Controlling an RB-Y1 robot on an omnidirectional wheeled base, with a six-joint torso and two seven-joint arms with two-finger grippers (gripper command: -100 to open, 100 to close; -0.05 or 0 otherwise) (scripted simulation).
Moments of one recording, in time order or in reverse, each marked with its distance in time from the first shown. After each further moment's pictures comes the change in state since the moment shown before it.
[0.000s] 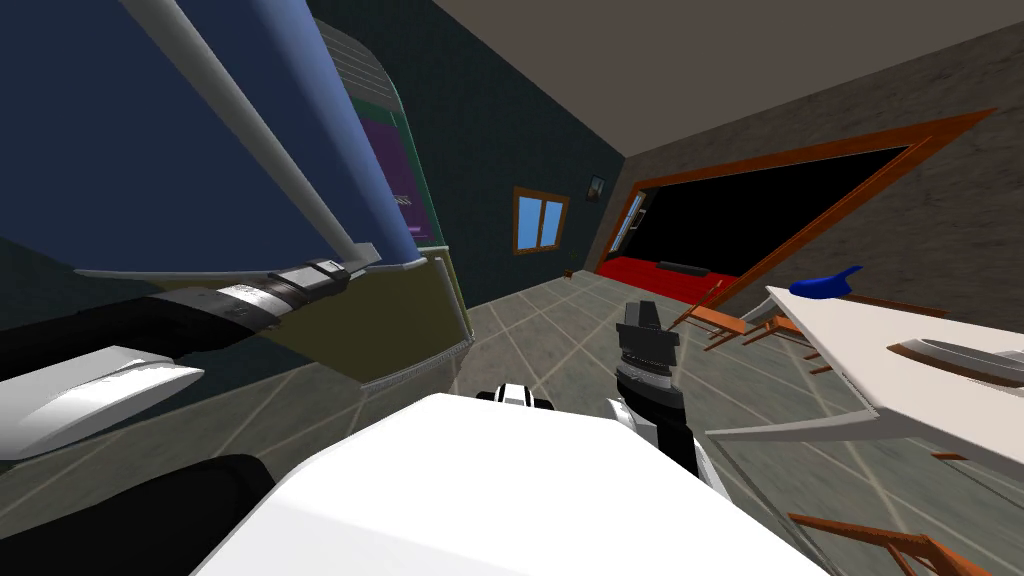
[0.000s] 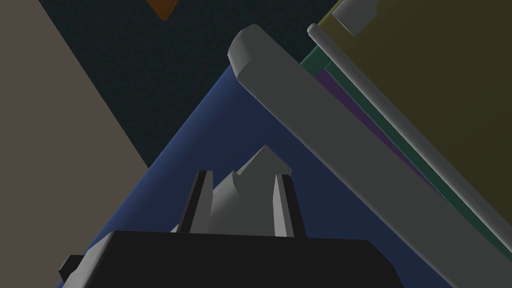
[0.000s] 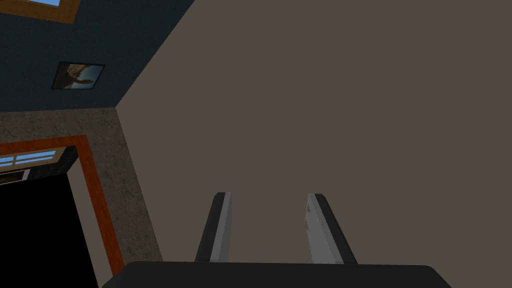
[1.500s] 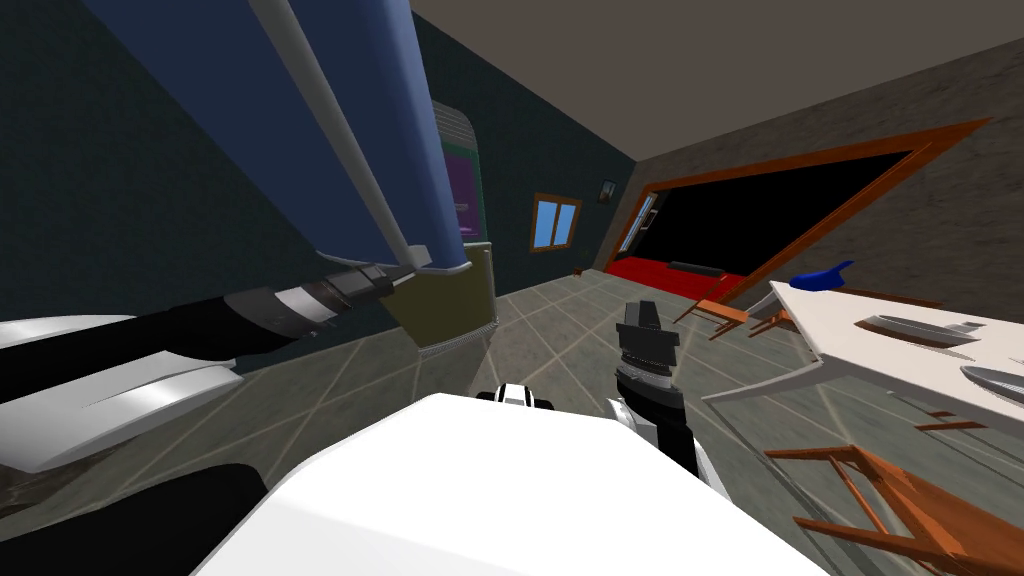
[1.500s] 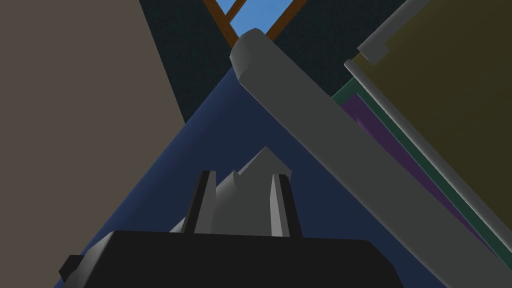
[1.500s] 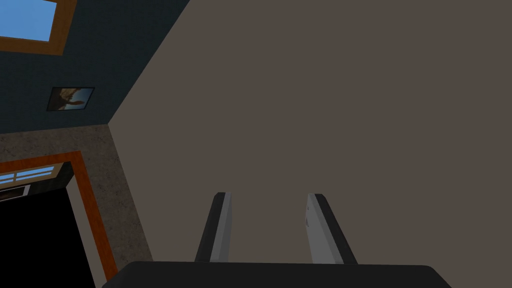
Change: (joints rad) left arm 0.108 0.097 0.033 -0.221 0.058 -0.160 -0.013; right arm 0.000 0.000 0.000 0.000 0.000 0.000 0.000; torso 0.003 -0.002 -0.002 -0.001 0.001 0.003
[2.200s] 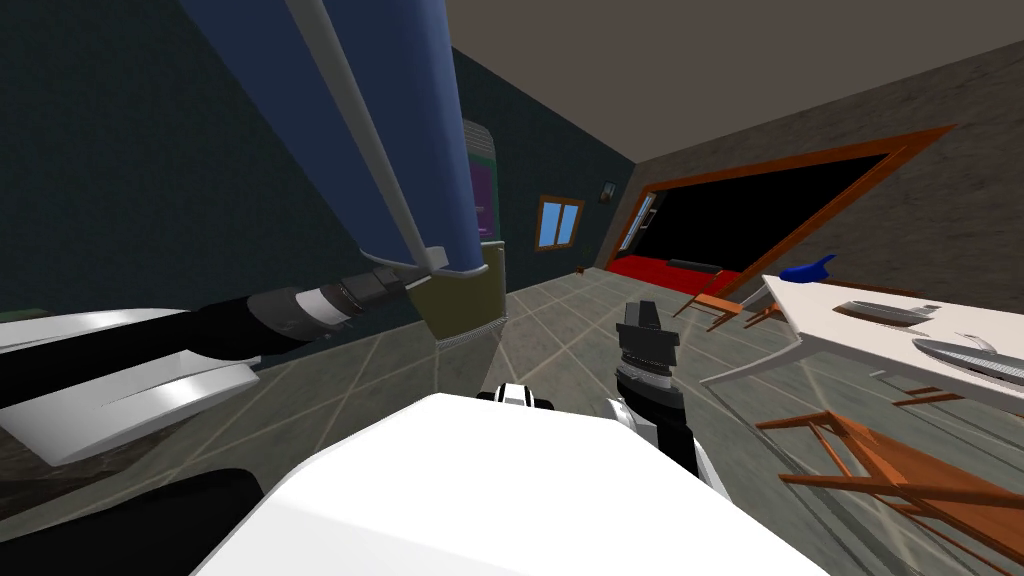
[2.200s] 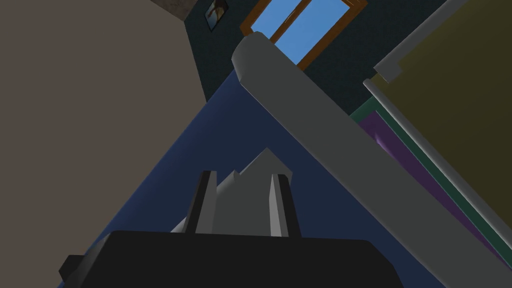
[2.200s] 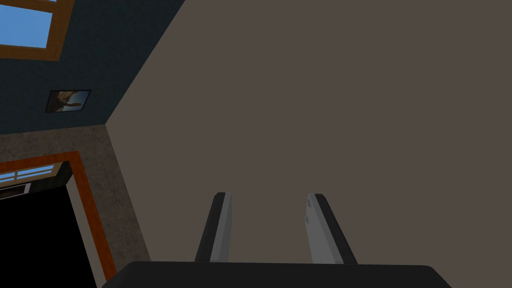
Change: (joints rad) left arm 0.048 0.081 0.019 -0.045 0.023 -0.088 -0.022; right arm 0.000 0.000 0.000 0.000 0.000 0.000 0.000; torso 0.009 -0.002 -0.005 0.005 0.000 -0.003
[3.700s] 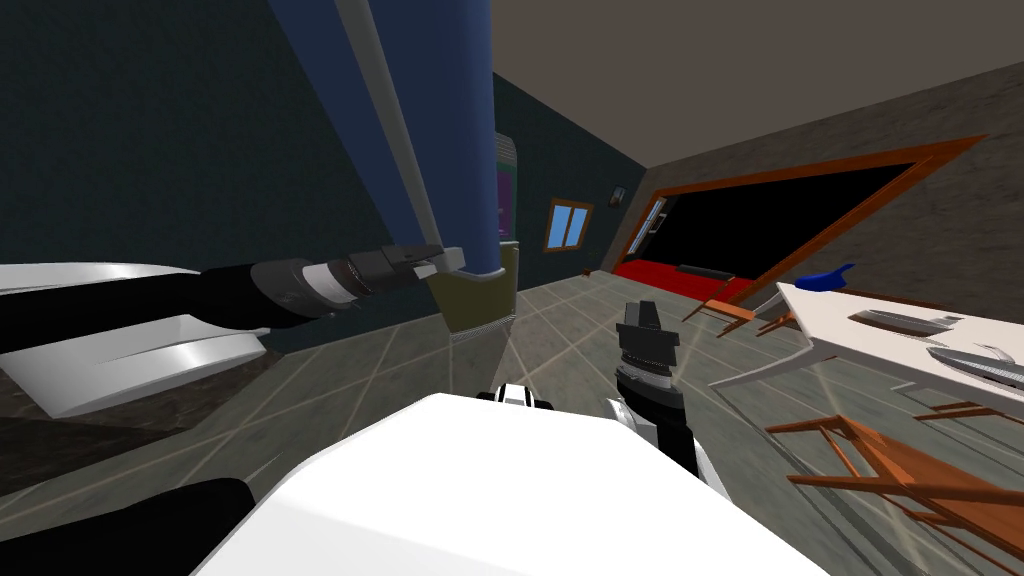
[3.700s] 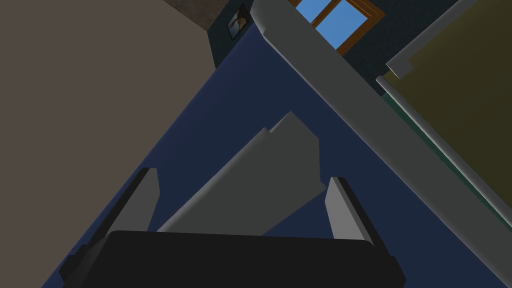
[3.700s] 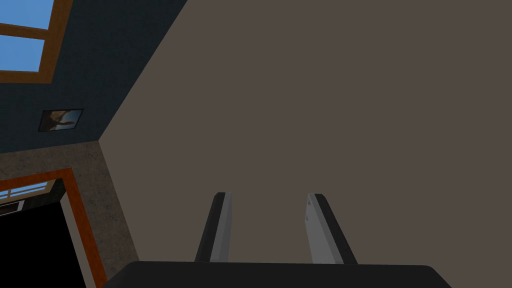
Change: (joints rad) left arm 0.089 0.128 0.281 -0.001 0.132 0.014 0.083; right arm 0.000 0.000 0.000 0.000 0.000 0.000 0.000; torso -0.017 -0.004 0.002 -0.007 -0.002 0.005
